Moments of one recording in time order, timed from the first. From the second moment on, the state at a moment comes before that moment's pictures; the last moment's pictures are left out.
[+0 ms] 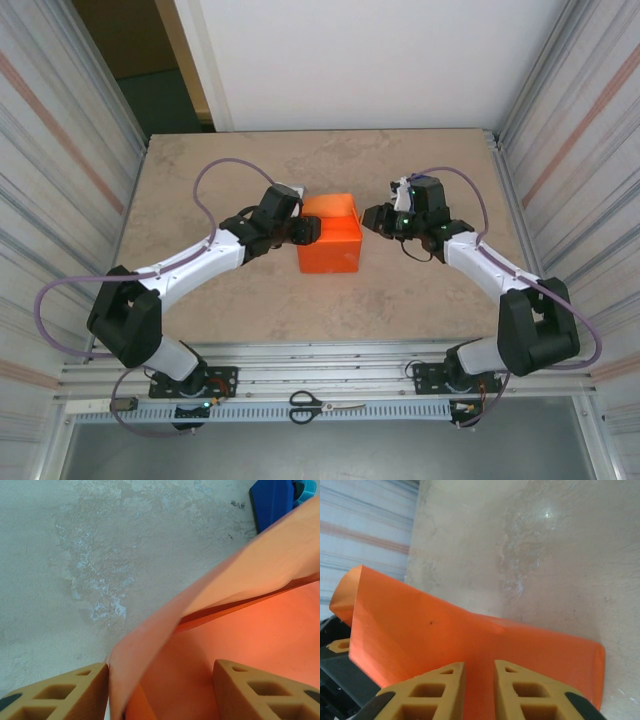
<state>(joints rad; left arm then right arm) -0.68 1.51 1.09 -0.35 -0.05 -0.44 0.32 1.39 0.87 -0.11 -0.58 0.70</state>
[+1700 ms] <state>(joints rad) -0.56 1.29 1.18 -0.53 0.15 -0.43 0.45 1.44 0.90 -0.23 -0.57 0.62</state>
